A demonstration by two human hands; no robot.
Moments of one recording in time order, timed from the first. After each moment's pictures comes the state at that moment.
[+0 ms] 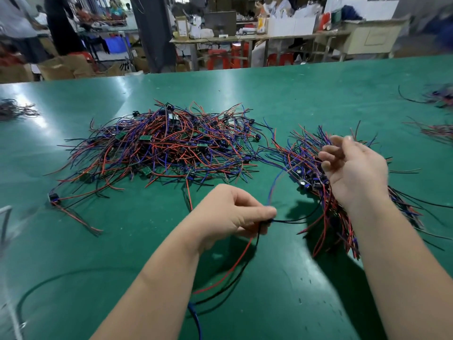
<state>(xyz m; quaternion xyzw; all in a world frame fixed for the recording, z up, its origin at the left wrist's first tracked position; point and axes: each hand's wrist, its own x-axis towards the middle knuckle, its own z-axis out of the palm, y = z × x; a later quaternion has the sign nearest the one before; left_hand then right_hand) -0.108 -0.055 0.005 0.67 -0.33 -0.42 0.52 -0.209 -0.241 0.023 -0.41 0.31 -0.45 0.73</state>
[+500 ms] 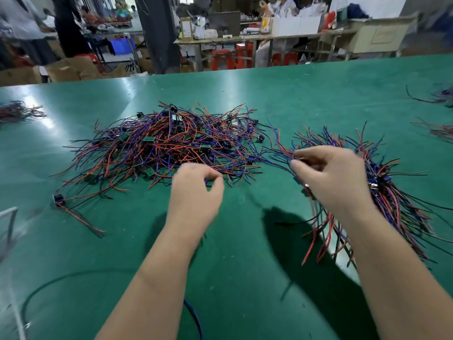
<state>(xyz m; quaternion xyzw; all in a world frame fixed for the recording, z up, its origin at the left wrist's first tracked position) -0.071 -0.047 -0.005 0.87 -0.28 0.07 0.39 -0.204 -0.217 0.015 -0.82 0.28 -0.38 0.32</state>
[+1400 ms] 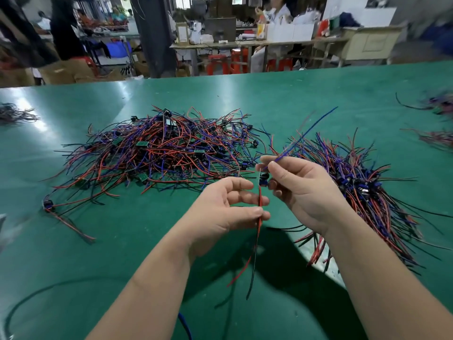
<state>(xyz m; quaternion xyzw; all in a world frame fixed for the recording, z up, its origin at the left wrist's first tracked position) -0.104 -0.054 0.006 0.54 -0.29 -0.42 0.67 -0.191 -0.196 0.015 -0.57 0.14 -0.24 0.78</state>
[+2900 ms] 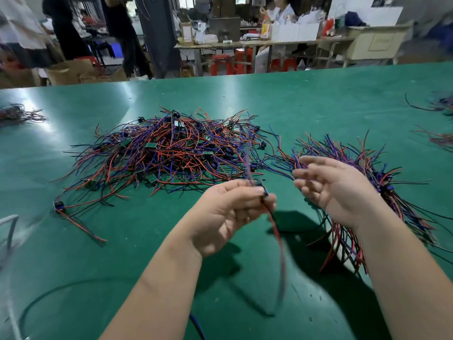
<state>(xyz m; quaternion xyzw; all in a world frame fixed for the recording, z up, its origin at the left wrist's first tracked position) -0.097 -0.054 0.015 0.45 -0.24 -0.49 0.71 -0.200 -0.230 0.020 -0.50 0.28 -0.24 0.78</state>
